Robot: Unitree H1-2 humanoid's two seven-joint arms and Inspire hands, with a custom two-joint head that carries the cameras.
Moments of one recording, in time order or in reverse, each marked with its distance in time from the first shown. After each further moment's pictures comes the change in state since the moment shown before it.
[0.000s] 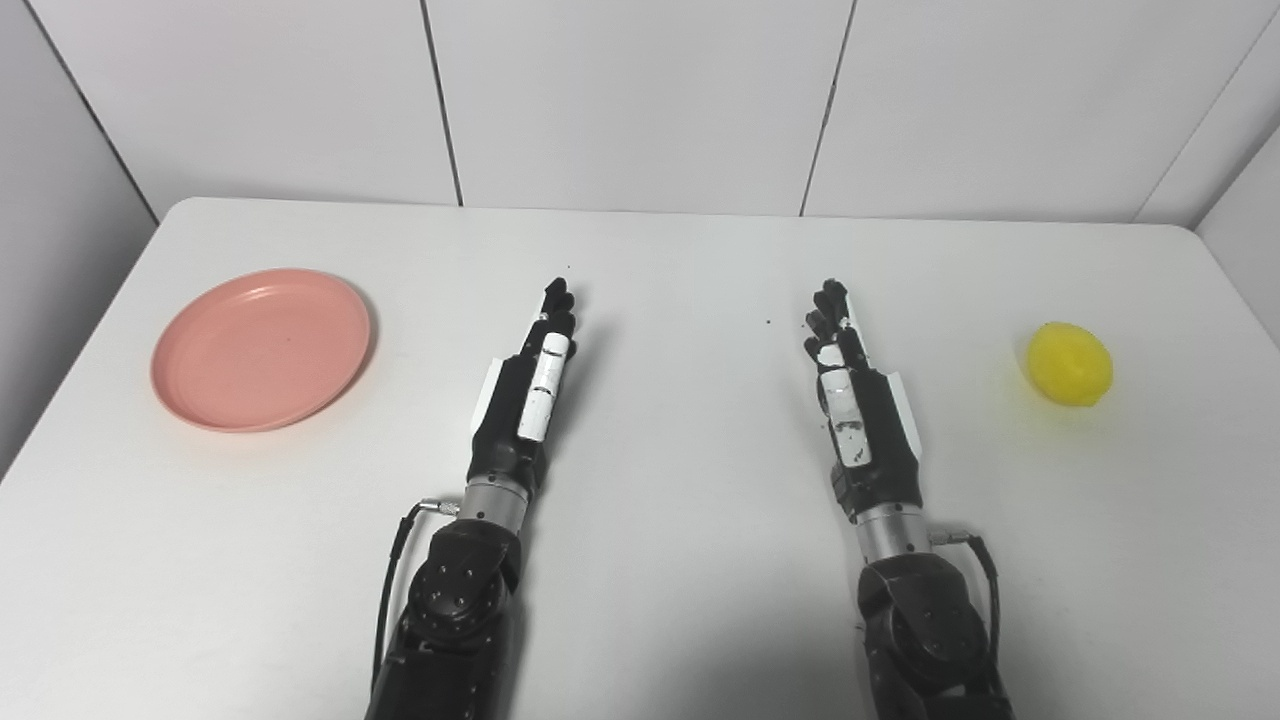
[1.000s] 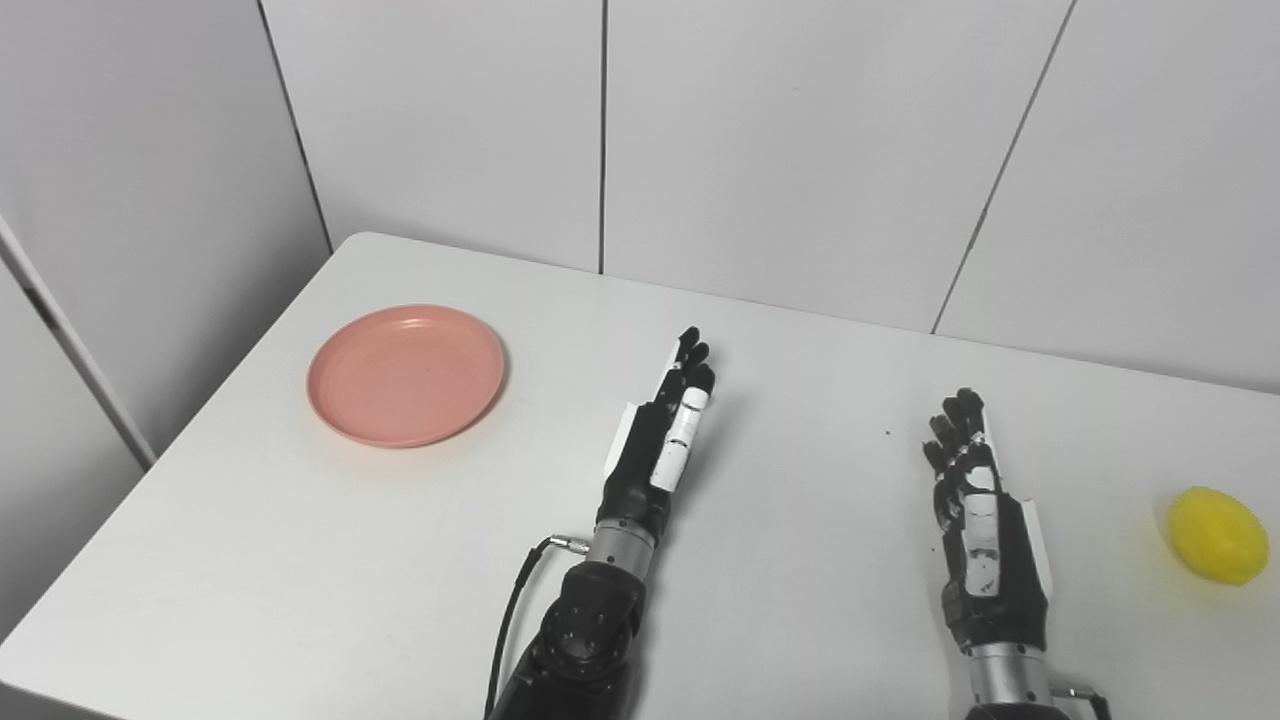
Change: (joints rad) left arm -0.066 -0.075 0.003 0.148 0.061 -0.171 0.100; right arm -0.013 -0.035 -0.023 0.058 0.075 -0.102 0.067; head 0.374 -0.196
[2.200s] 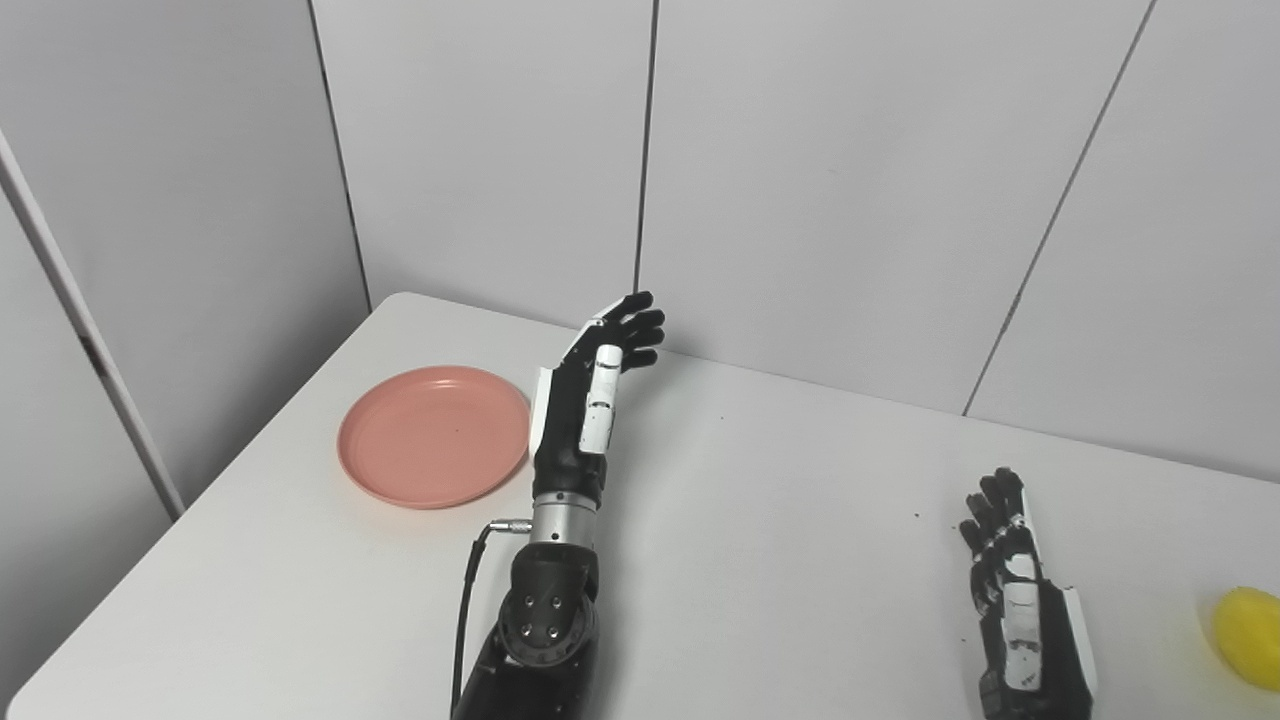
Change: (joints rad) left arm -0.113 0.079 0.181 -0.134 0.002 -0.038 0.128; right arm -0.005 0.000 -0.012 -0.001 -0.006 -0.013 0.023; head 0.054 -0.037
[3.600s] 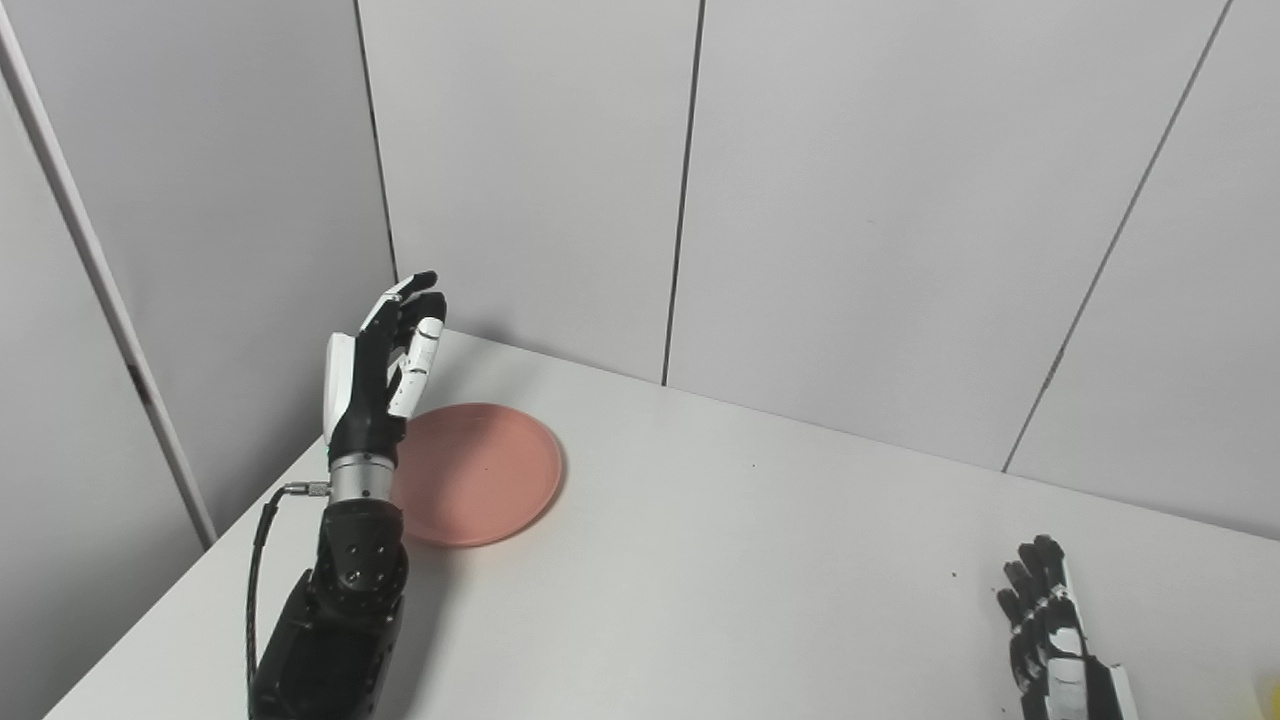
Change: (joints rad) left arm 0.008 0.378 0.163 0.027 0.146 0.184 0.107; right arm 0.030 -0.015 0.003 -0.055 0.012 0.033 0.009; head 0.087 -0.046
